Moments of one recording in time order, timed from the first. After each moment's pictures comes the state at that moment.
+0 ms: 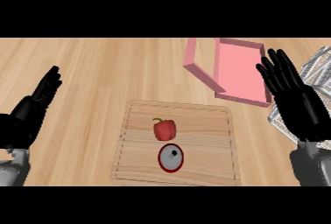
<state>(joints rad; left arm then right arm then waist) -0.14 0.47 -0.07 -1.63 0.06 0.09 0.14 -0.23 -0.28 0.00 -1.68 -0.37 0.12 0.01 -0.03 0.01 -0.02</state>
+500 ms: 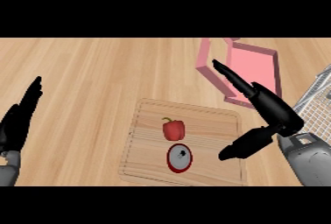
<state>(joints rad) -0.10 0.50 -0.02 -1.48 -0.05 0.17 0.13 -0.38 -0.42 0.28 -1.67 0.04 0.22 -0.03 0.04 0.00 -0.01</state>
